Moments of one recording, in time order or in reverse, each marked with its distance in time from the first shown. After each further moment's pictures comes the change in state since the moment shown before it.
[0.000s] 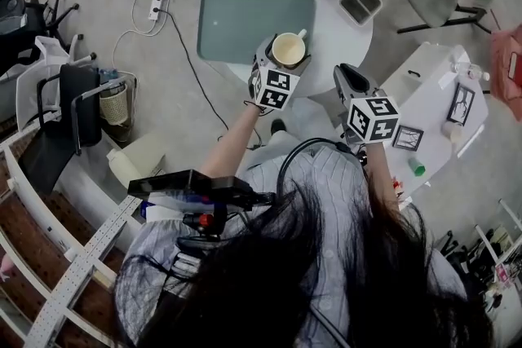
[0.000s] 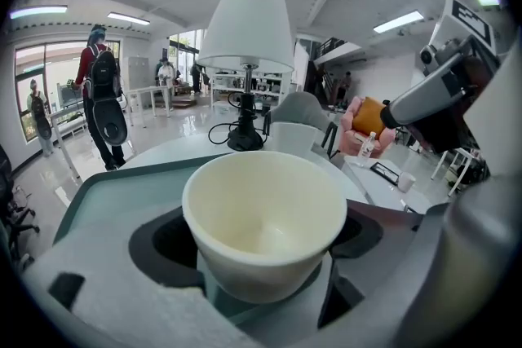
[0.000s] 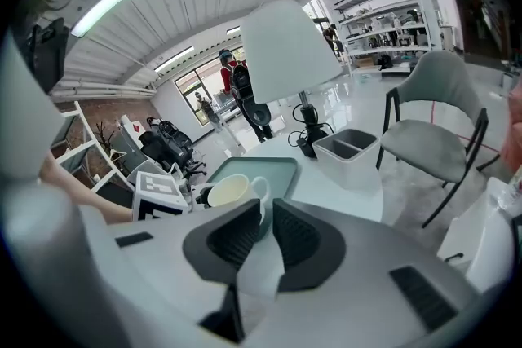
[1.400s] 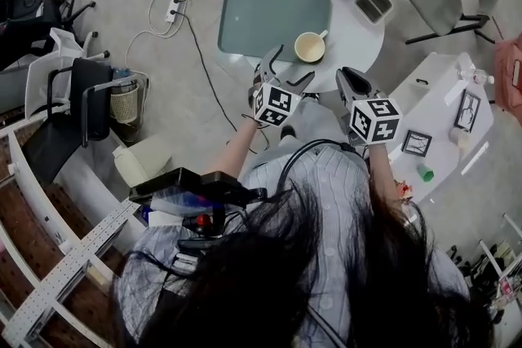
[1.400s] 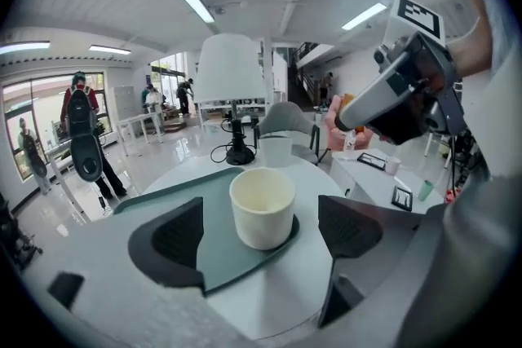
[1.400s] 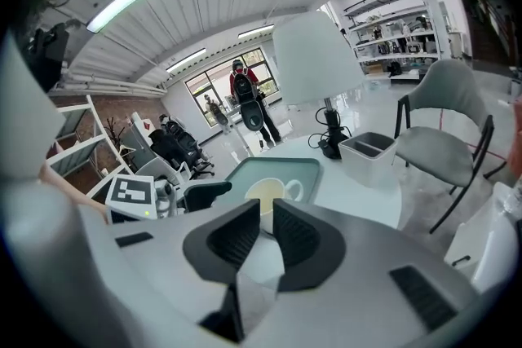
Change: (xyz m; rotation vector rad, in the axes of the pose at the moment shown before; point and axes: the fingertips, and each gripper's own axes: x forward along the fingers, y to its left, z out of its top) left arm -0.076 -0.015 -0.005 0.189 -0.083 -0.006; right arm -0.010 0.046 -0.012 -0.049 -0.036 0.041
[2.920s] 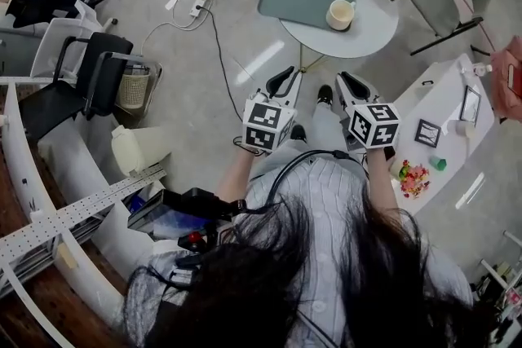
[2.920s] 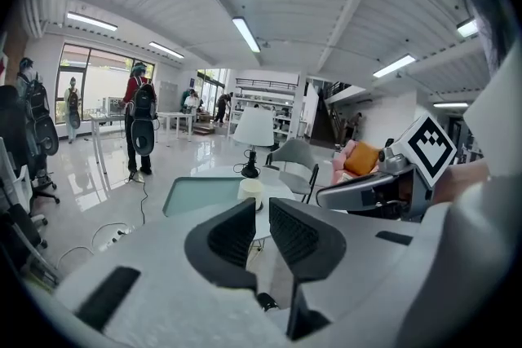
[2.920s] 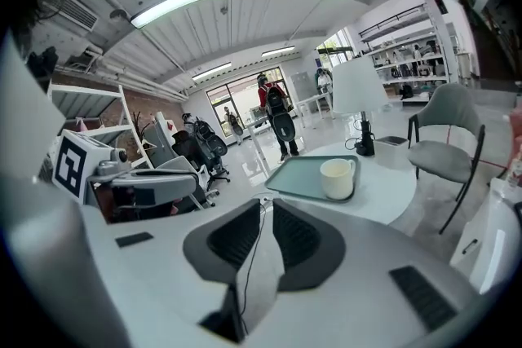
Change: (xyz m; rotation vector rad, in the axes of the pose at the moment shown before) left arm -0.273 -0.055 0.006 -0.279 -0.170 0.120; right arm -0.084 0.173 -0.085 -0.107 -0.137 0.045
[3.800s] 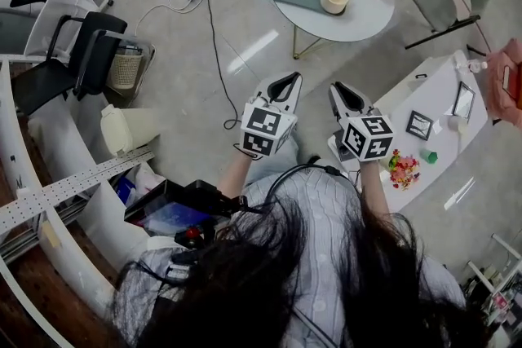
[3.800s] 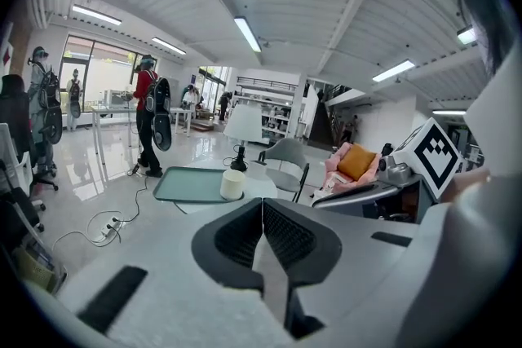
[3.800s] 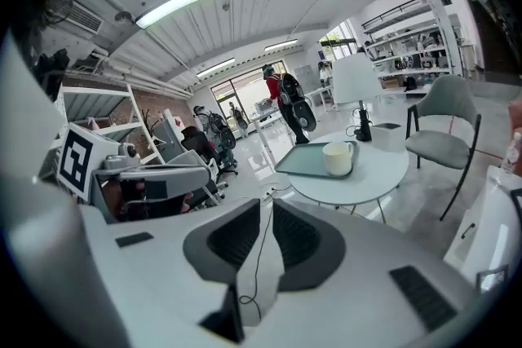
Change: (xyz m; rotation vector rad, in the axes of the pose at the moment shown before) left arm -0.029 -0.064 -0.024 -0.040 0.007 -0.021; right arm -0.059 0.020 -0.048 0.019 0.046 0.041
